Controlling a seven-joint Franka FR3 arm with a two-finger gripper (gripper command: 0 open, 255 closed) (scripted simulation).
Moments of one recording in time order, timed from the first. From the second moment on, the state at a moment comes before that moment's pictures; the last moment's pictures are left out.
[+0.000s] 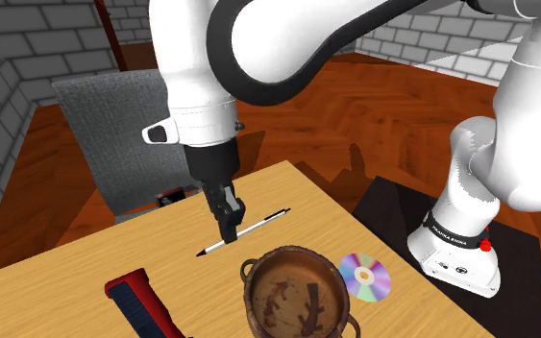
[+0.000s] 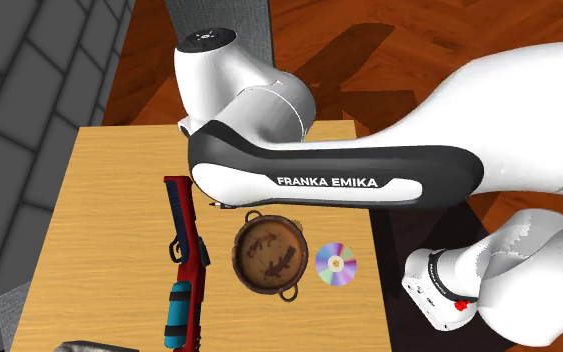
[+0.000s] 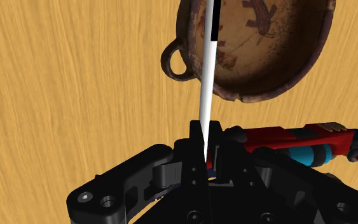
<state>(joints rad) 0.56 0.11 0.28 -1.90 0.27 1.95 -0.49</state>
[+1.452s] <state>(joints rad) 0.64 0.00 0.36 -2.20 0.34 2.18 -0.43</state>
